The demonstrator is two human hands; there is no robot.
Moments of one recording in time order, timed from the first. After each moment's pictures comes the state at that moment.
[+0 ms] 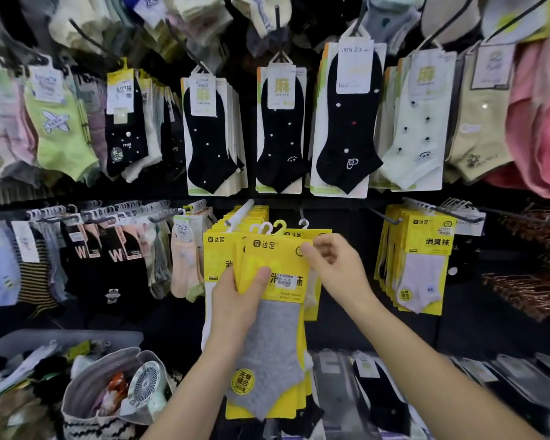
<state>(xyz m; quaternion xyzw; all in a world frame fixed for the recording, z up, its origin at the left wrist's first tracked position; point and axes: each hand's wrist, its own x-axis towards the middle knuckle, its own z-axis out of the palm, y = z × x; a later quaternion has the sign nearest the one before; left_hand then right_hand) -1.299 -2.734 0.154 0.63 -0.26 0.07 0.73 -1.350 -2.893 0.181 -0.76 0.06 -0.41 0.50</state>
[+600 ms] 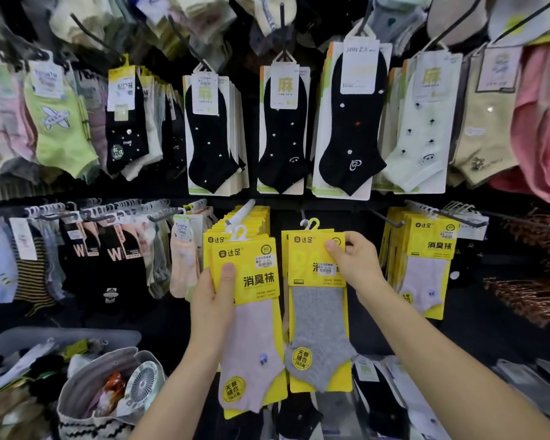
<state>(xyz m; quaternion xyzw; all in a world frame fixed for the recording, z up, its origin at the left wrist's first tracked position) -1.290 -2.717 0.157 0.62 -0.26 0.16 0.72 -1.332 -2.931 0.190 -0.74 0.16 -0.37 0.55</state>
